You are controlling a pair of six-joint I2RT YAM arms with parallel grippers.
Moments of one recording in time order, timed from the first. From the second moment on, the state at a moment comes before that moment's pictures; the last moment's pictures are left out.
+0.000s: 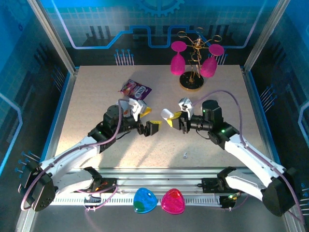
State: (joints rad) left arm -0.61 1.07 0.66 0.21 0.47 -0.20; right arm 0.50 1.01 0.74 -0.11 -0.67 0.12
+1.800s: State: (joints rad) left arm -0.60 1.17 0.70 0.43 0.95 -0.12; right arm 0.52 0.94 0.86 -0.33 -0.78 0.02
